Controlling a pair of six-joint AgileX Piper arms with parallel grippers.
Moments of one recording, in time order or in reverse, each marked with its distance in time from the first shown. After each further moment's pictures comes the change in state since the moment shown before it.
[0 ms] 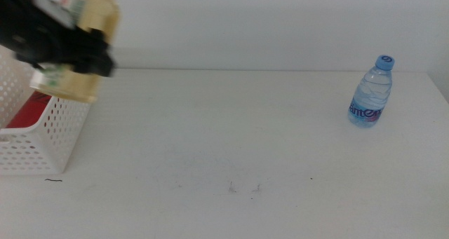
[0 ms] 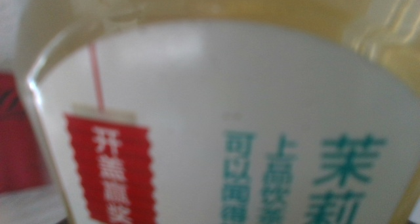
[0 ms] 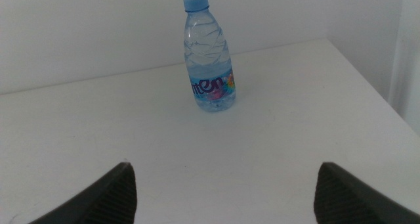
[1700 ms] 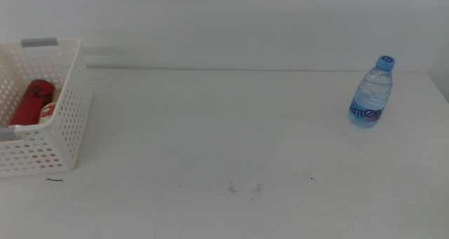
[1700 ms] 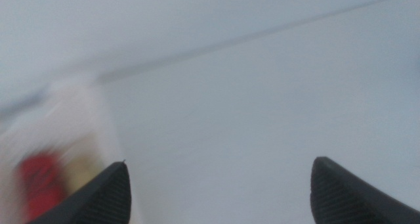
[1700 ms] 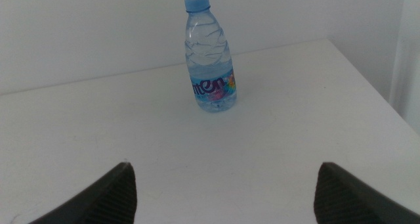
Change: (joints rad) left arm 0.257 0.043 -0.366 -0.253 0.214 0.230; right arm 0.000 0.000 0.000 0.000 0.000 0.000
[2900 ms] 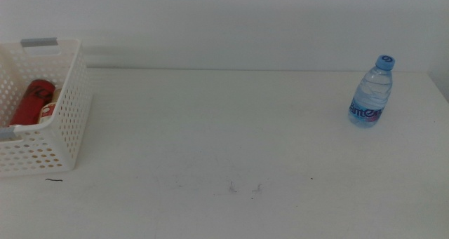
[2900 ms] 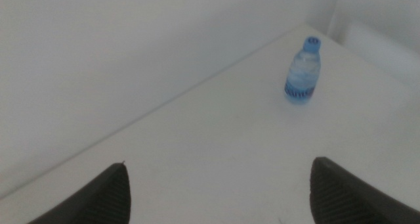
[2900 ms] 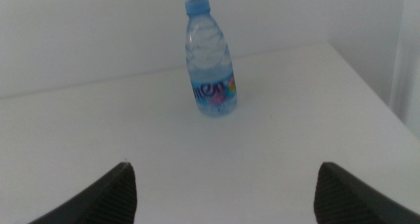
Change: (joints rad) left arm -0.397 -0.238 0.019 0.026 -0.066 -0.091; right arm 0.000 0.000 0.000 0.000 -0.012 0.000
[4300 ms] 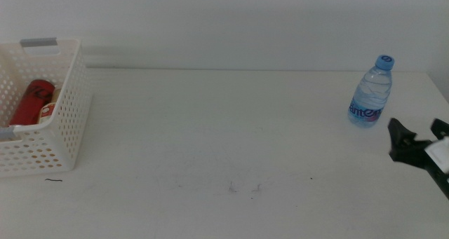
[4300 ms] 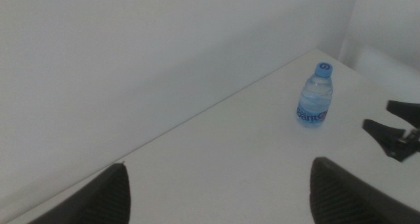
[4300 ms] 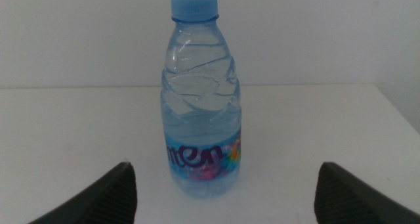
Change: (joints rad) left arm 0.000 0.000 0.000 0.010 -0.080 0.000; right arm 0.000 1.714 -0.307 -0.038 -1.409 -0.124
